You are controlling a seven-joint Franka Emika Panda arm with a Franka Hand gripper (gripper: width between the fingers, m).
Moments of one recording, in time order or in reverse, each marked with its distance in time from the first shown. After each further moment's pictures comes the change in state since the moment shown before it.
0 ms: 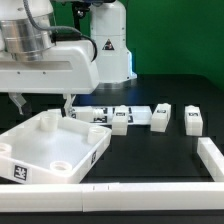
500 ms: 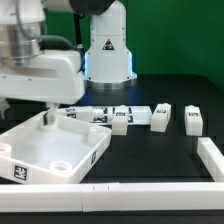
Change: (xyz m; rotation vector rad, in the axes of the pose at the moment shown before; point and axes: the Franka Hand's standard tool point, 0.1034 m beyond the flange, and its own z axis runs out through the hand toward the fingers) arm 0.015 0.040 0.013 -0.071 0.077 0.007
